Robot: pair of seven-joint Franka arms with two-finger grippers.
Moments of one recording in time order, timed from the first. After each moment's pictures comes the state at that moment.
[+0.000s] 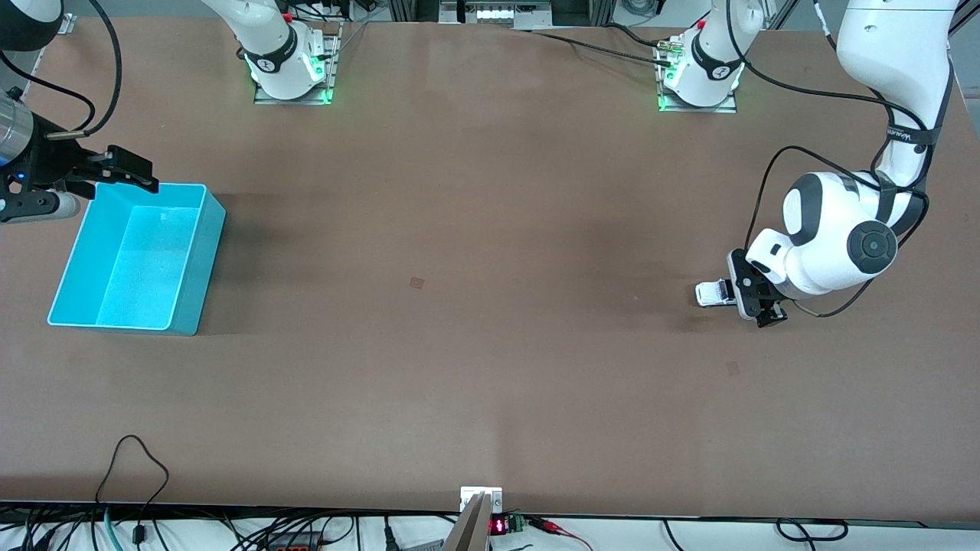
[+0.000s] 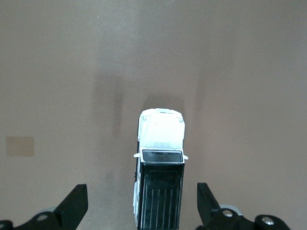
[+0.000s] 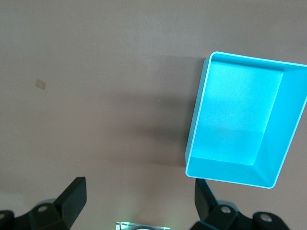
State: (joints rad) left arm 0.01 0.42 -0.01 -1.99 -0.04 2.31 1.46; right arm 0.02 0.06 -0.02 -1.59 0.02 1.53 -0.09
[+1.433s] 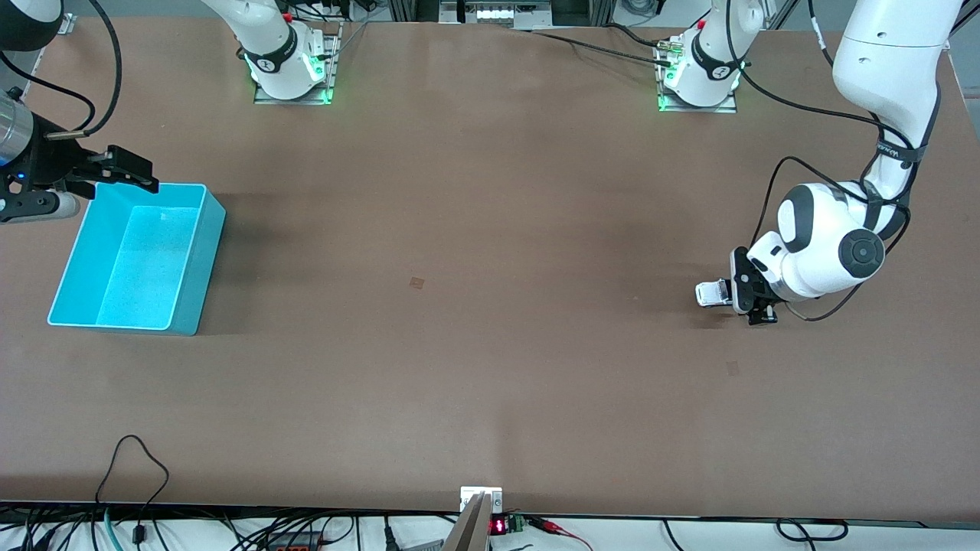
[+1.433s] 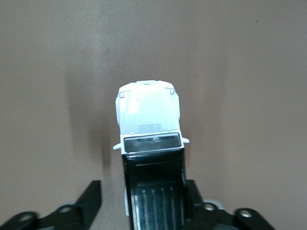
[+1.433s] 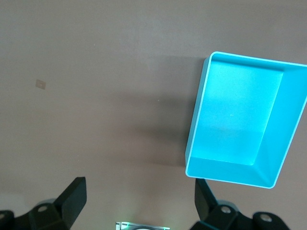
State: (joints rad) left arm 0.05 0.49 -0.01 -2.03 -0.04 2.43 1.64; right arm 0.02 0.06 -0.02 -1.59 0.02 1.53 -0.09
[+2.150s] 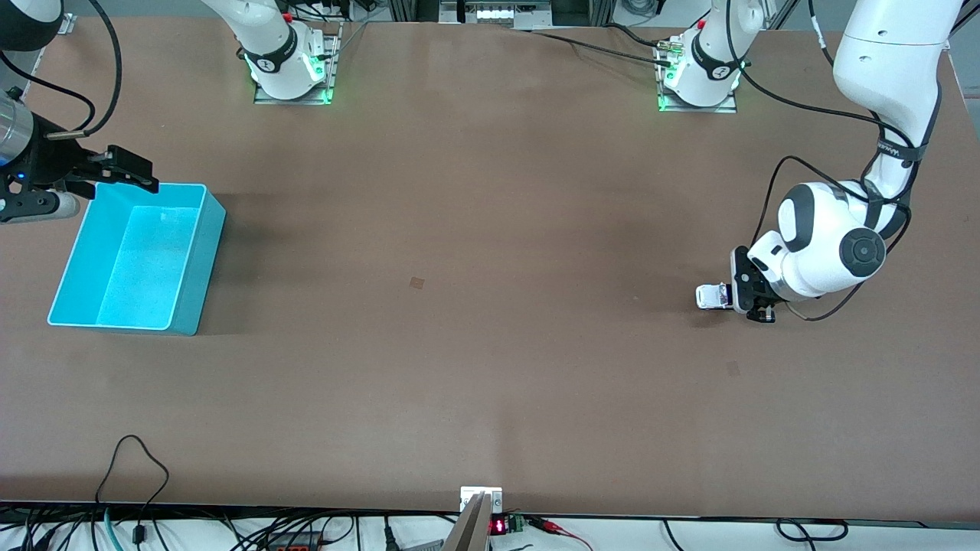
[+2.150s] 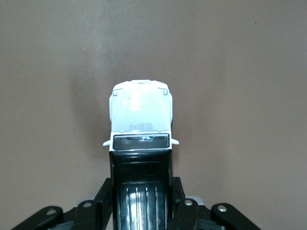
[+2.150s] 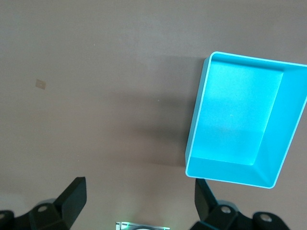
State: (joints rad) left arm 0.05 0.49 -0.01 -2.03 -0.04 2.43 1.64; right arm 0.02 0.06 -0.02 -1.59 0.02 1.53 -0.09
